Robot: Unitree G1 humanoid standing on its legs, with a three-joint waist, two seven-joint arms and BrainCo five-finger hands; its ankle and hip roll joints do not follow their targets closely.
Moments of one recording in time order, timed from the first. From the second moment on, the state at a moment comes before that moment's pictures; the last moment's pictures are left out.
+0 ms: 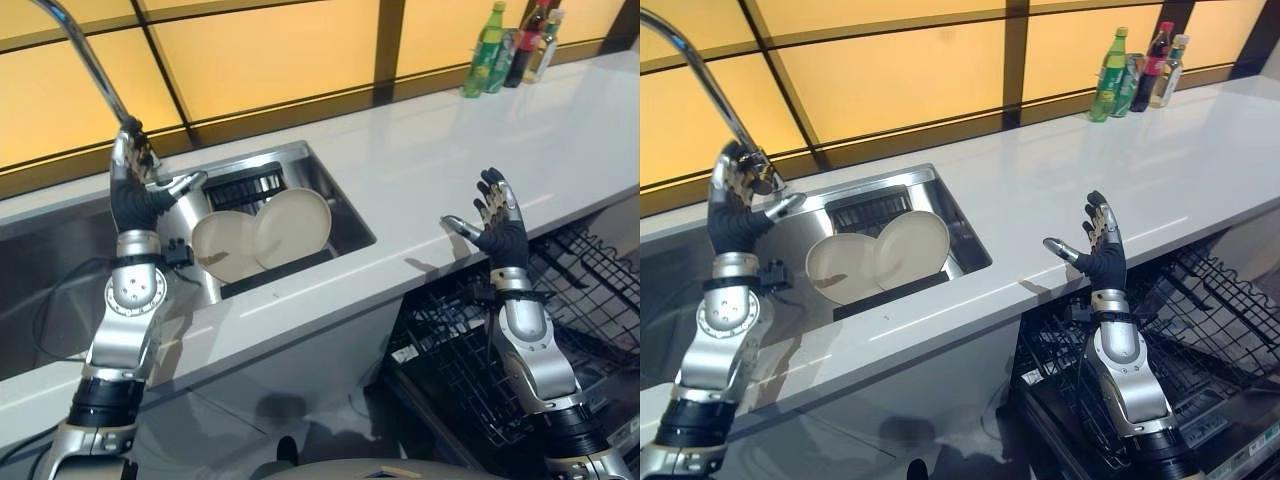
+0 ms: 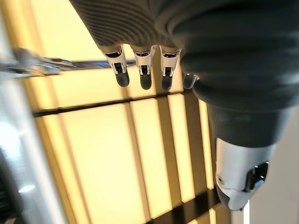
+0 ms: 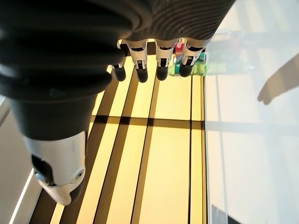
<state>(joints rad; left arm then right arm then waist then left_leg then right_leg) -0.26 0.62 0.05 -0.09 -0.22 -0.10 0.36 -0.07 -0.45 0.08 -0.17 0.31 -0.12 -0.29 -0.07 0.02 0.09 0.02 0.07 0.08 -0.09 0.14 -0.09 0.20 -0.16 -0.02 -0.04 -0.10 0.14</state>
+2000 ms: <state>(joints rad) -0.46 0.71 -0.16 0.47 -0.26 -0.03 0.03 -0.16 -0.68 0.09 -0.13 0.33 -0.02 -0.19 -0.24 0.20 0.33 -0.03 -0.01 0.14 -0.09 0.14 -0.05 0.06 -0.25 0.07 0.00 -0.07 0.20</state>
